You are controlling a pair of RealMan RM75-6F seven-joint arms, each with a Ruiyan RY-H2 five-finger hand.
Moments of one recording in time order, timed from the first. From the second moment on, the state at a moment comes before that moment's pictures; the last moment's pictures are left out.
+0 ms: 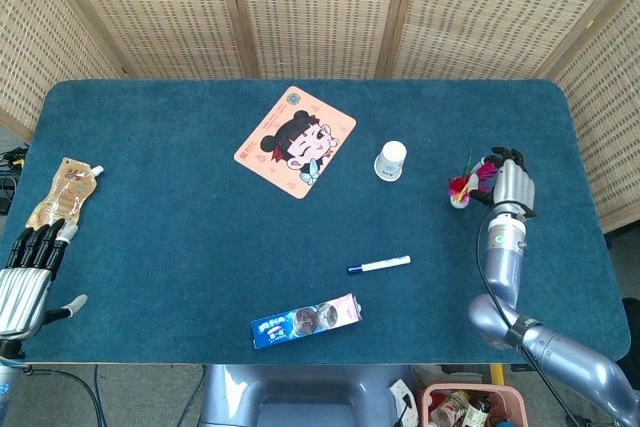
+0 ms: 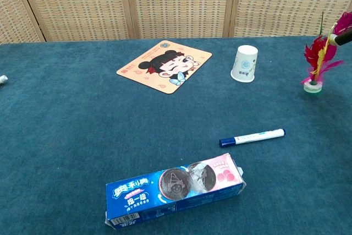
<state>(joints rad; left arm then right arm) -0.11 -1.17 -0.02 -1.60 1.53 1.49 0.15 0.66 -1.53 0.53 -1.40 -0.48 1.18 -0.34</state>
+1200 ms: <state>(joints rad) -0.10 -1.15 -0.03 -1.60 1.52 1.50 0.12 0.57 -1.44 0.48 -1.54 -0.70 1.33 -0.27</state>
